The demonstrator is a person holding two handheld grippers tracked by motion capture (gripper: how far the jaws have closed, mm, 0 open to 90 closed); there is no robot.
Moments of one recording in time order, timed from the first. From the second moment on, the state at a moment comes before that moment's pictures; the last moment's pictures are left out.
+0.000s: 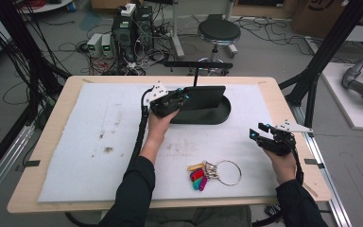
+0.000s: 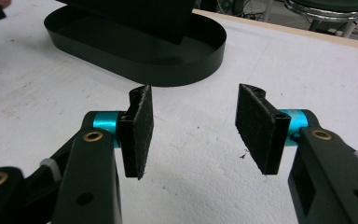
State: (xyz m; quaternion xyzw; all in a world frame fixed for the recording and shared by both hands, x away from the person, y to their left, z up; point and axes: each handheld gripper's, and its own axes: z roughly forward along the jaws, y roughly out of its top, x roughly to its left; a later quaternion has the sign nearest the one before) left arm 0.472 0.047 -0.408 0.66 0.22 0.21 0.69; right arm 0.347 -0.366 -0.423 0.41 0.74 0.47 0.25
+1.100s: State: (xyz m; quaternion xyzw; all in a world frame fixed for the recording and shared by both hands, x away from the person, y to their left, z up) left arm 0.482 0.065 -0.442 0.74 0.25 0.20 0.59; right arm 0.345 -0.367 -0.427 0.41 0.75 0.46 0.25
